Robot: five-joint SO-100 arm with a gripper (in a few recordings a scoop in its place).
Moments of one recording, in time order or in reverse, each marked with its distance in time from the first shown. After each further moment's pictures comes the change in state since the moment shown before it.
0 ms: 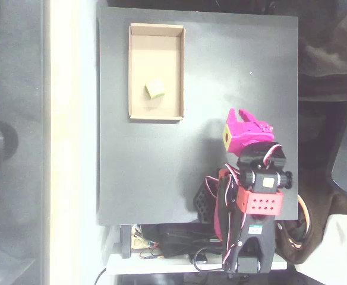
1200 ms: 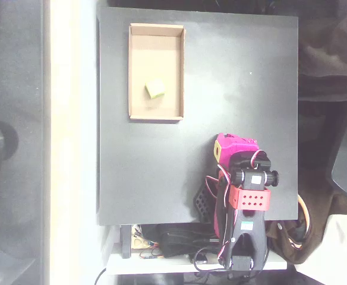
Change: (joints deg) arm -0.1 13.1 17.8 9.1 0.0
